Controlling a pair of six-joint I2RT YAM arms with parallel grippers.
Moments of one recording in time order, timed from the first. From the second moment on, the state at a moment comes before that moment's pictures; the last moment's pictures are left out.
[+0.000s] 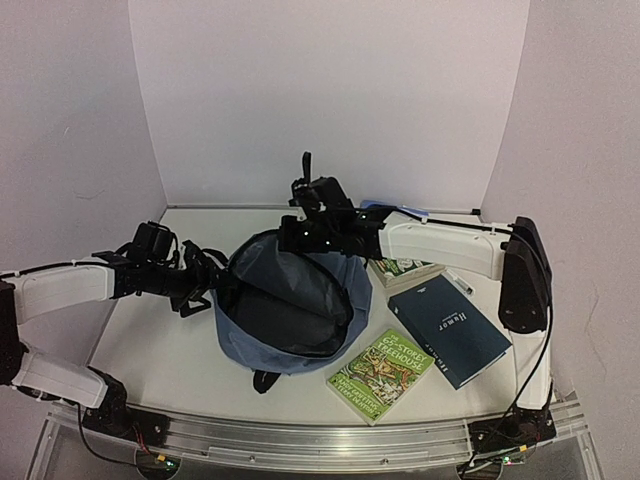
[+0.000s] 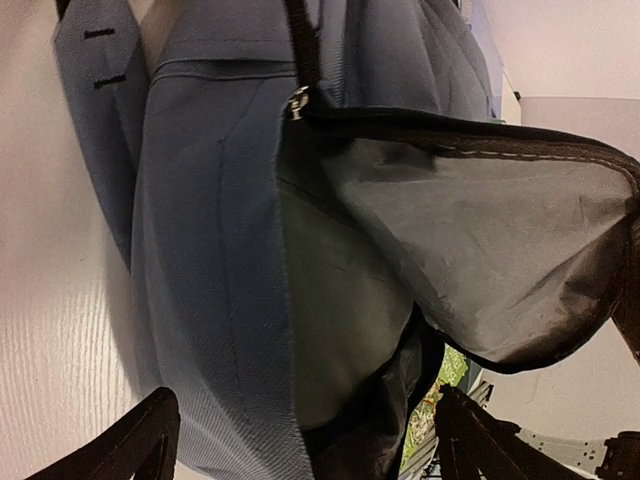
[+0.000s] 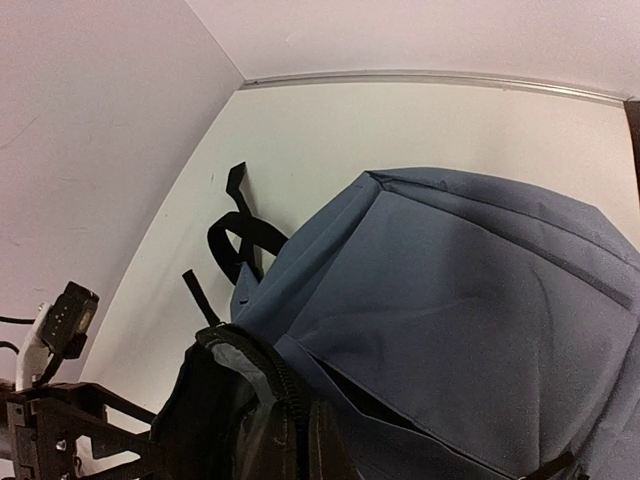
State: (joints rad) left arm -0.40 1.24 0.70 -0.27 0.44 -0.88; right arm 0.95 2.10 1.82 -0.26 0.17 0.60
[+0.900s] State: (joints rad) left arm -0.23 1.26 0.78 -0.37 0.52 -0.66; right arm 0.76 1.99 1.78 -0.40 0.24 0.60
